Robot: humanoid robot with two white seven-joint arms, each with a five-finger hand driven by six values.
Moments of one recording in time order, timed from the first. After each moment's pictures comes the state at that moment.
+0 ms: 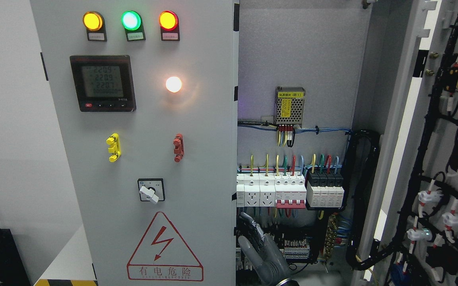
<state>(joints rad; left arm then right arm) 0.00 -0.04 0.05 -0.04 0.05 -0.11 -0.19 -0.52 -0.03 0.43 -1.24 -0.40 -0.18 0.10</state>
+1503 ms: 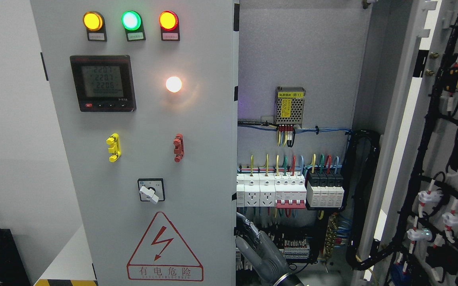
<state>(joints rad) 0.00 -0.04 0.05 -0.04 0.05 -0.11 -0.19 -0.56 -0.04 0.43 -1.21 -0.43 -0.19 0.23</state>
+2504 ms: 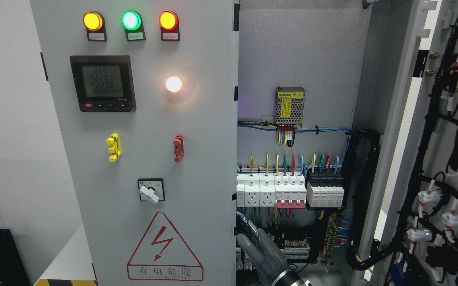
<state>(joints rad) 0.00 -0.04 0.05 -0.04 0.05 -0.11 -0.19 -0.59 -0.04 0.43 -1.17 -0.49 -0.18 0.31</state>
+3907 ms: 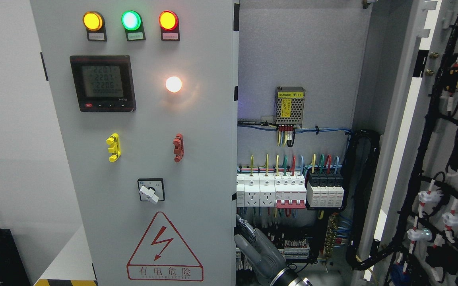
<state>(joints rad) 0.00 -0.04 0.05 -0.04 0.05 -0.11 -0.19 -0.60 -0.04 0.43 -1.15 -0.50 -0.17 0.36</state>
